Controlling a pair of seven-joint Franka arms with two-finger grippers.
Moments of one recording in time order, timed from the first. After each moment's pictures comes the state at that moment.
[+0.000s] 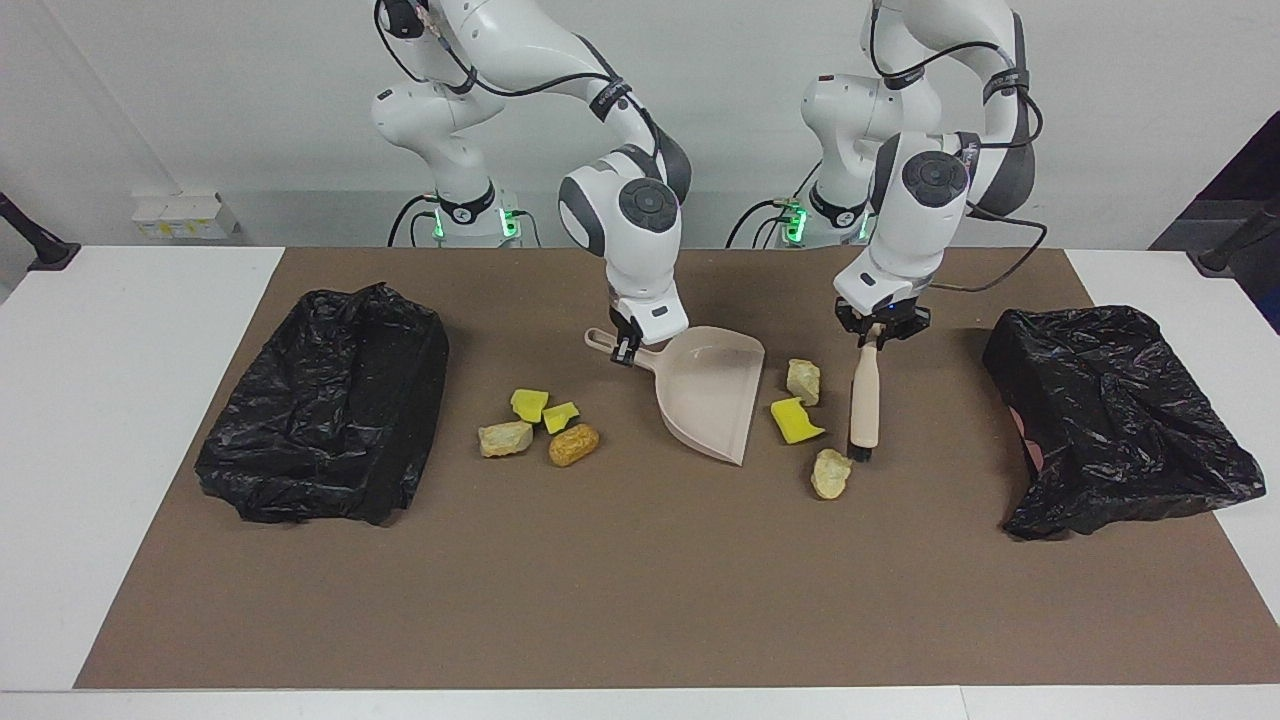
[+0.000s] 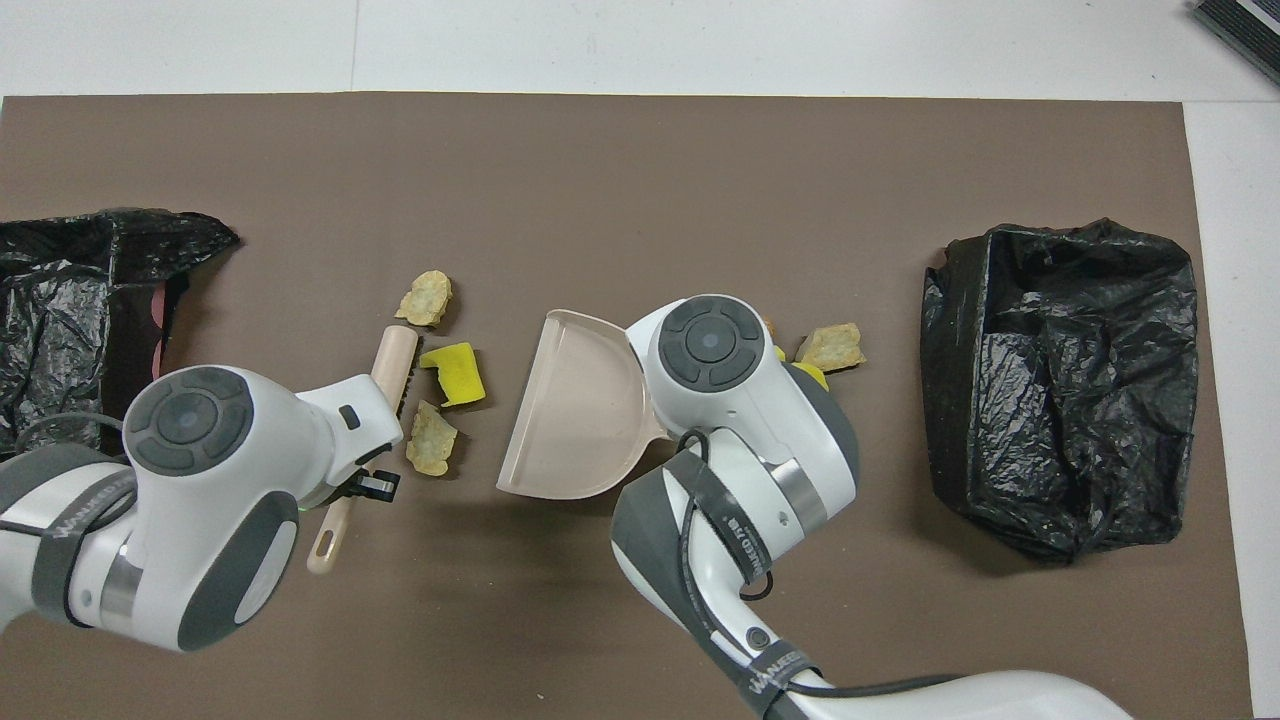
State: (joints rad) left arm -0.31 -0.03 0.04 -2.16 0.14 2.06 0.02; right arm 0.58 0.30 0.05 -1.85 -0.01 2.03 -0.61
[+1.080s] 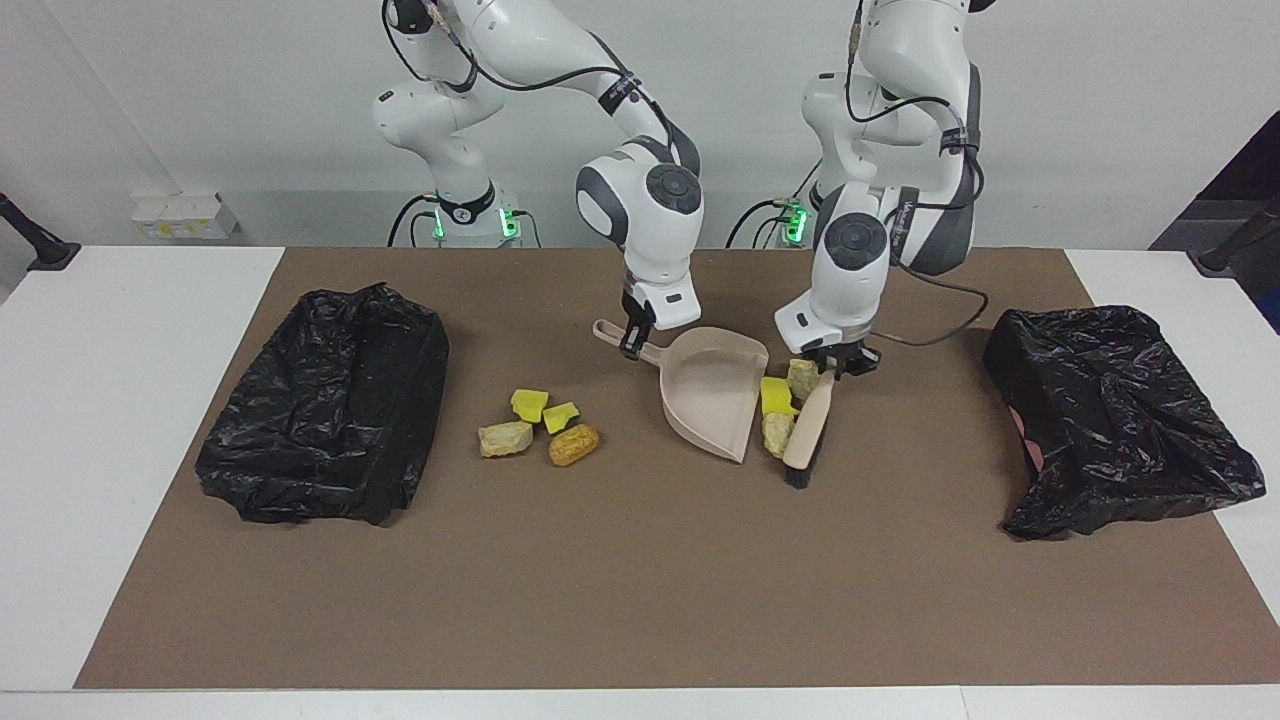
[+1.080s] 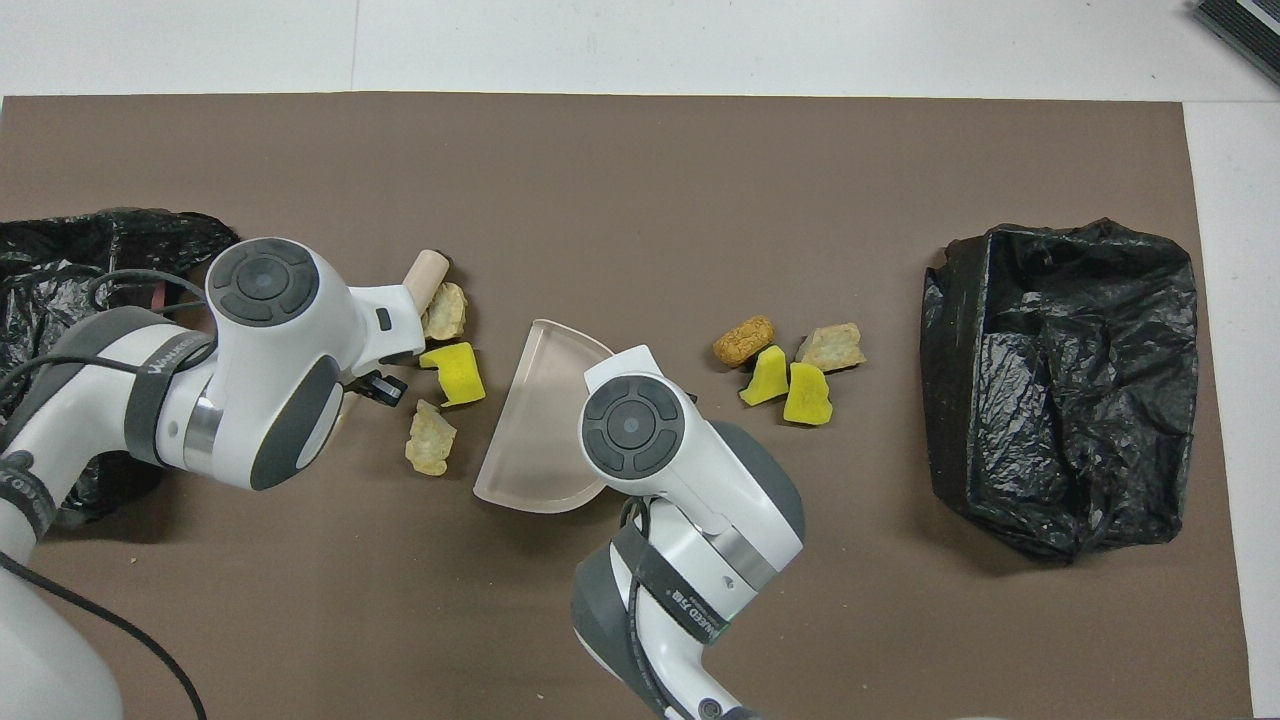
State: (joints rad) left arm -0.44 0.09 0.01 -2.16 0.09 2.05 0.06; right arm 0.63 0.28 0.05 -1.87 -0.09 2.03 -0.47
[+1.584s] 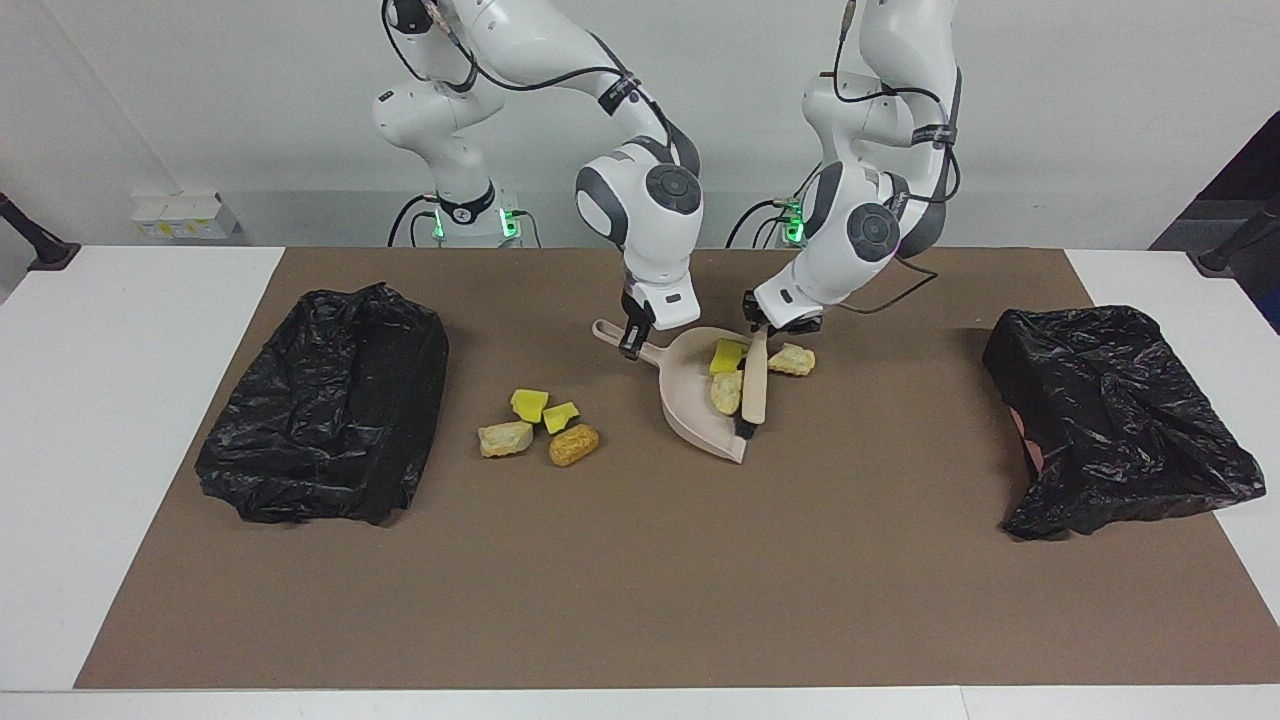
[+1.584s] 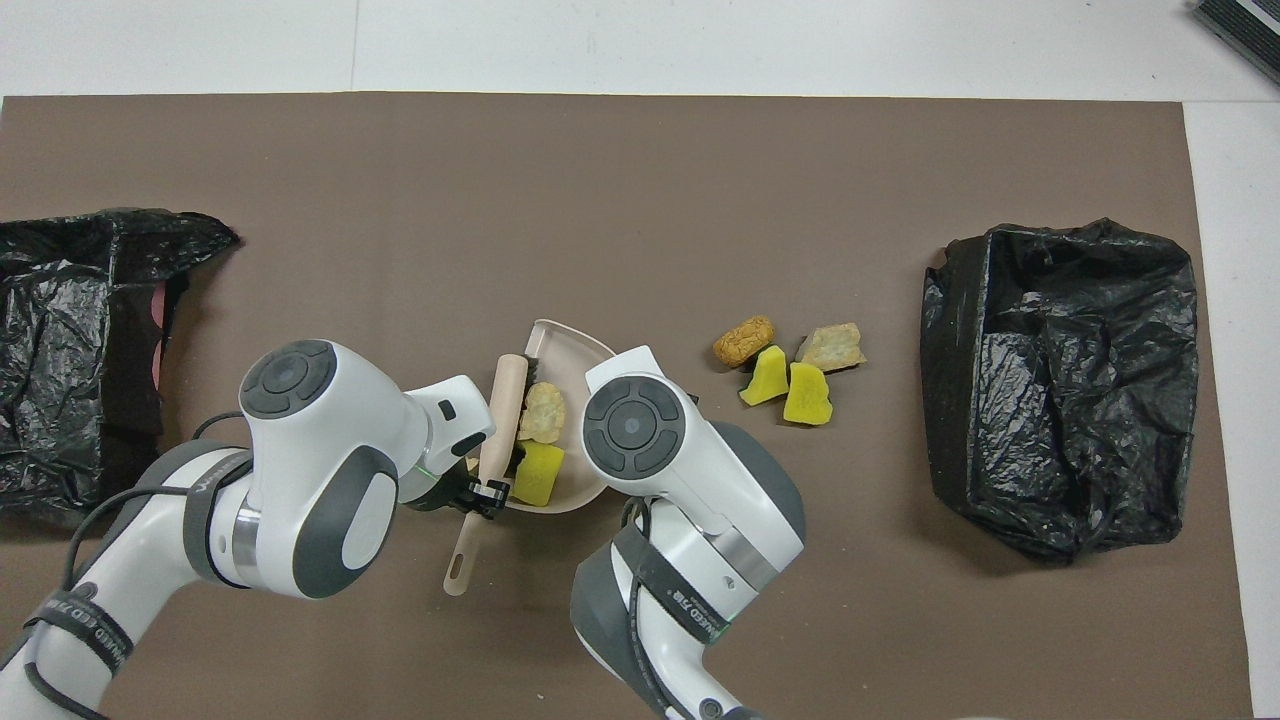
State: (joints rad) left arm -0.46 0.02 0.02 -2.24 -0.39 2.02 0.04; right arm 0.63 0.28 0.04 -1.87 -0.09 2.03 -0.47
